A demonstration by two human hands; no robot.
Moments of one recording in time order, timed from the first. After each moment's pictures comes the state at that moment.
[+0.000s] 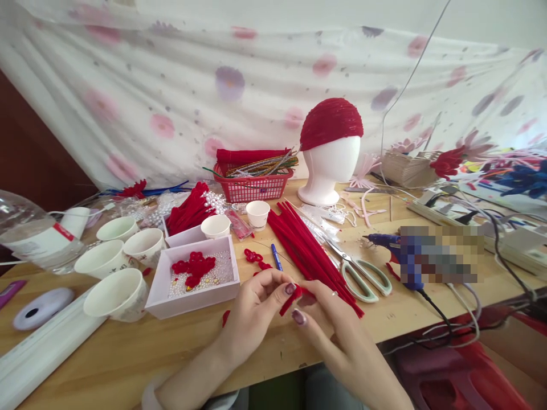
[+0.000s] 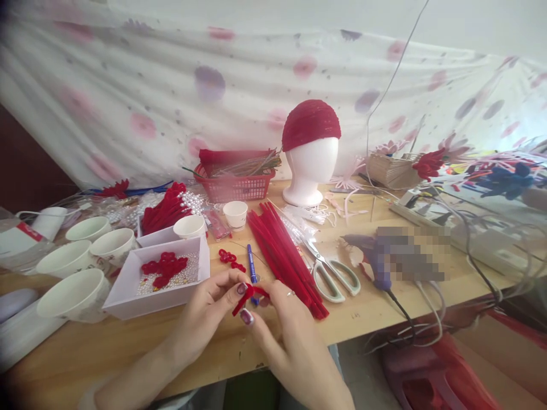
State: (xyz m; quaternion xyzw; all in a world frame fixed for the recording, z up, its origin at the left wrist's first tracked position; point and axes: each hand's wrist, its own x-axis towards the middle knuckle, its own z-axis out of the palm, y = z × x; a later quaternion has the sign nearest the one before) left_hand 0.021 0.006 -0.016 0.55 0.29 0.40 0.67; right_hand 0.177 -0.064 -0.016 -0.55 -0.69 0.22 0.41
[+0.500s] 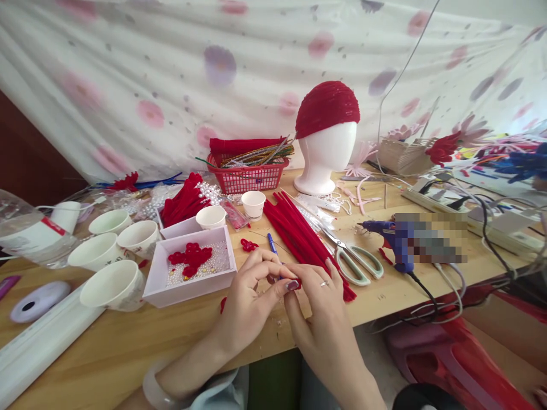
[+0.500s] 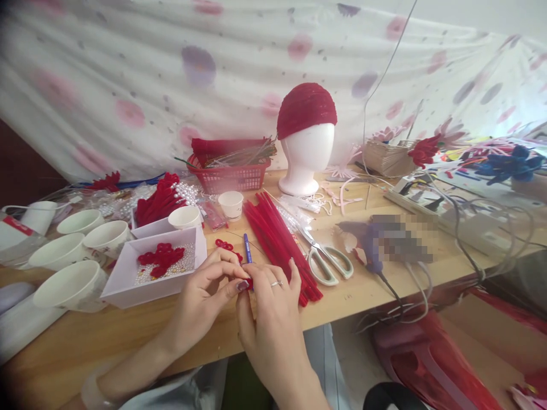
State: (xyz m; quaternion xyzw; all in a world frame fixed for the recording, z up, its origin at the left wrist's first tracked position) left_hand 0.015 0.006 -0.019 0.69 0.27 0.46 0.49; right_hand 0.144 -0.058 -0.018 -0.59 -0.70 -0.02 0.40
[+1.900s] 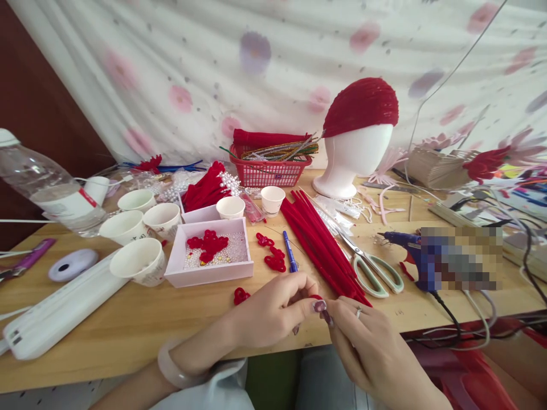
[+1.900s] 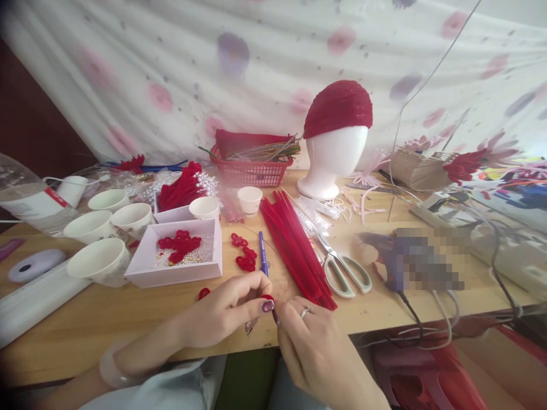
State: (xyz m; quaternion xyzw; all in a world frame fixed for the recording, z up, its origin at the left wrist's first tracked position) left_hand 0.012 0.002 0.000 0.69 0.25 0.21 0.65; right_hand 0.193 -0.072 -0.007 -0.44 -0.84 0.02 0.32
